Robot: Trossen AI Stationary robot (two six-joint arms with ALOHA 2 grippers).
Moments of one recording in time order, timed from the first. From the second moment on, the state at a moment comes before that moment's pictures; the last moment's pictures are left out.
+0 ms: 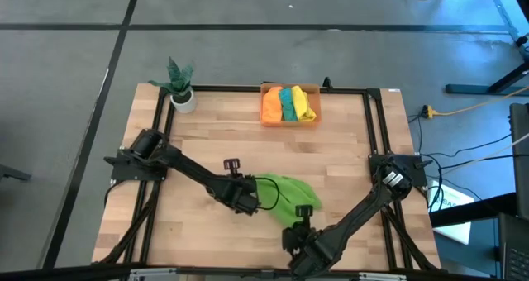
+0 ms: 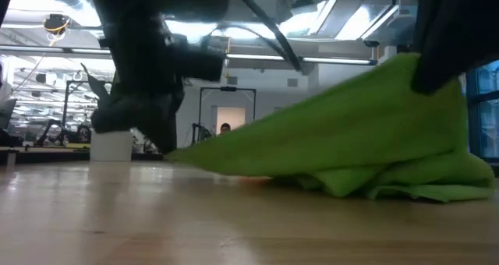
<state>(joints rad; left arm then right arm) -0.38 1.96 1.28 -0.91 -0.56 -0.53 0.74 2.18 1.81 -1.13 0.48 0.67</state>
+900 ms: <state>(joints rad) -0.49 1.10 1.30 -1.09 -0.95 -0.44 0.53 2.05 2.34 -1.57 1.00 0.46</state>
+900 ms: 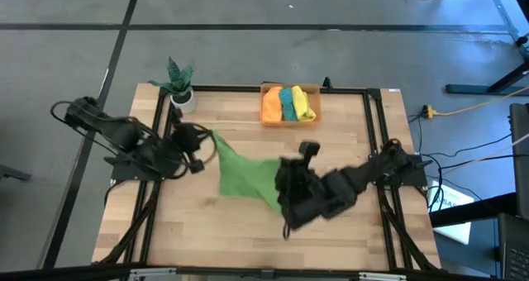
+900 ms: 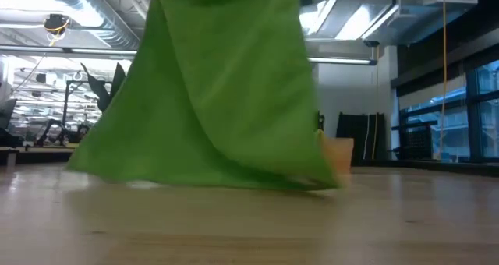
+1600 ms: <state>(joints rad) -0.49 1.10 1.34 -1.17 -0.80 -0.42 0.35 1.93 2.25 -1.57 0.79 0.47</state>
